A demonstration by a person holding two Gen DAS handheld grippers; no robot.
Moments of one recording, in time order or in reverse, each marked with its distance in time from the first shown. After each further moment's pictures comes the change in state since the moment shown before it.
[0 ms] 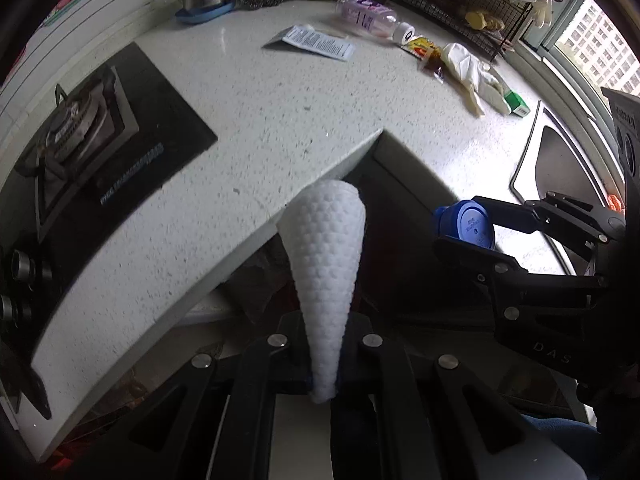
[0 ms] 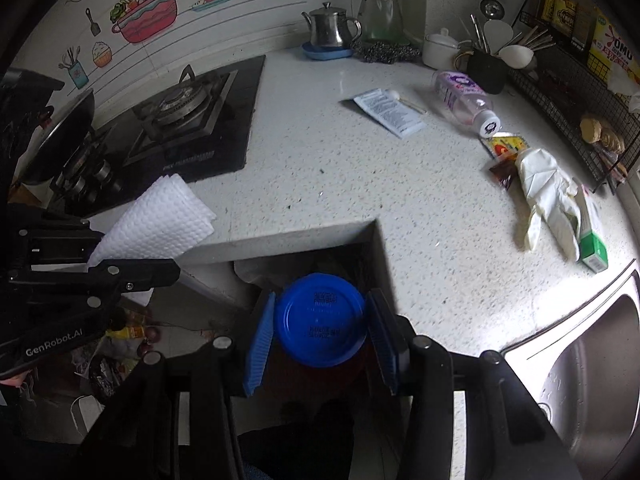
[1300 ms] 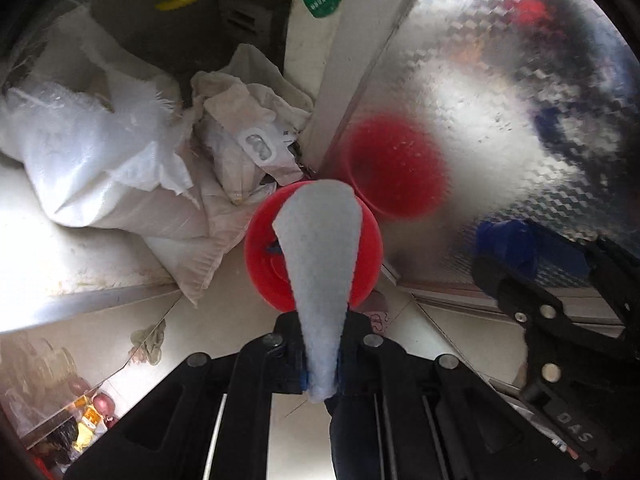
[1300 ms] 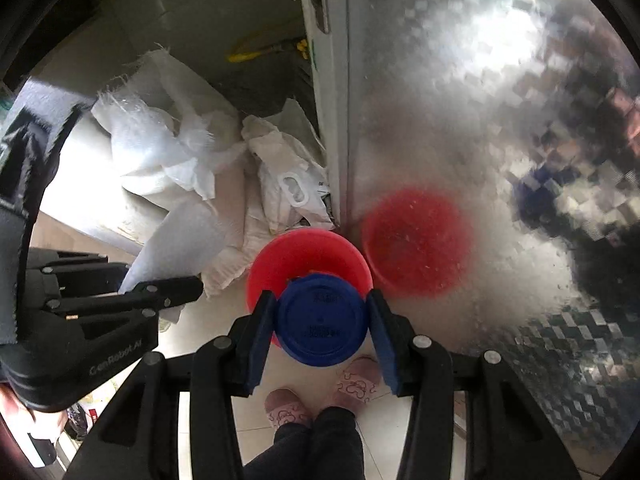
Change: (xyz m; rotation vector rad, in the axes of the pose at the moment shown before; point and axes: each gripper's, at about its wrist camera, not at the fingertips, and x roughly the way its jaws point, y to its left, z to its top) left arm 0.354 0.012 -0.075 -0.011 0.165 -0.086; right arm 0.284 -0.057 -0.152 0.214 0.103 -0.153
